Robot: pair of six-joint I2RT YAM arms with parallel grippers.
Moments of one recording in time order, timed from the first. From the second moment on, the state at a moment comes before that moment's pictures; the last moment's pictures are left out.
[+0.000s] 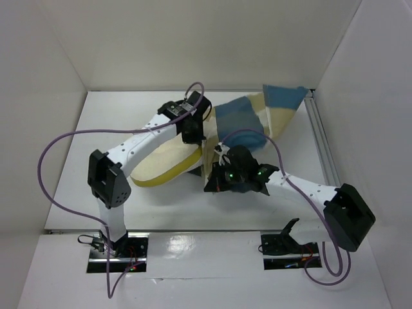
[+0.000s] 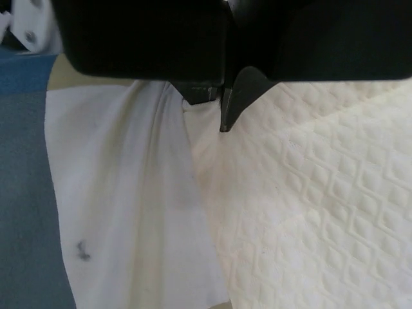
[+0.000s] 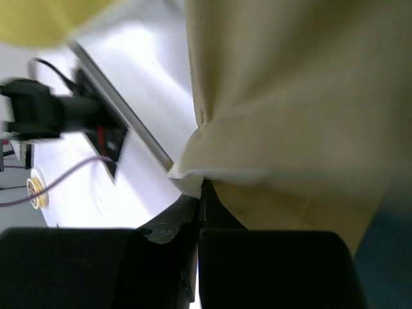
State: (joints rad) left arm -0.65 1.84 1.89 -1.03 -0.17 -0.68; right arm 0.76 1.28 0.77 -0.09 -0.42 0.62
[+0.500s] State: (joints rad) left arm -0.64 1.94 1.85 -0.91 -0.18 -0.72; right arm 0.71 1.16 0.92 -0.39 -0.21 0.61
